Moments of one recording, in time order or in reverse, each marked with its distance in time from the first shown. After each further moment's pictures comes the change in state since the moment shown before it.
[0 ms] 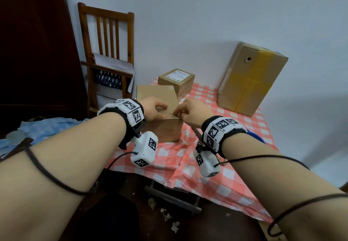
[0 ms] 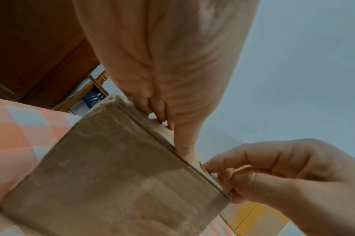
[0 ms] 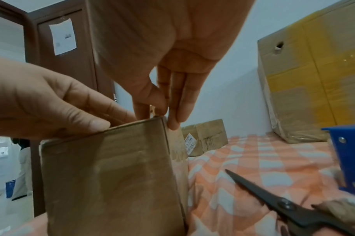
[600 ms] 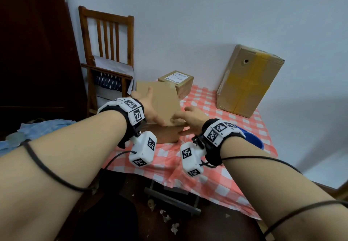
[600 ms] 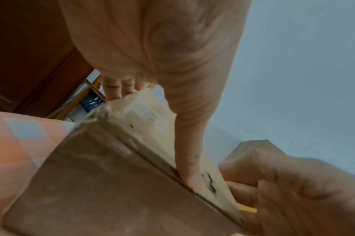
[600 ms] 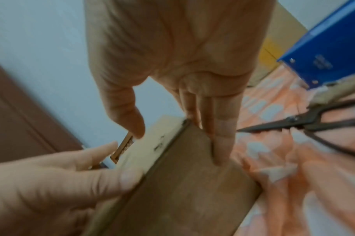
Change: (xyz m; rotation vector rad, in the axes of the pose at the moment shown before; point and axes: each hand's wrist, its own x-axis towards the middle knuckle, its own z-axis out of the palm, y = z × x) left_hand 0.001 -0.003 -0.004 0.145 0.076 -0.300; right_hand -0.001 -0.005 0.017 0.930 -0.046 0.518
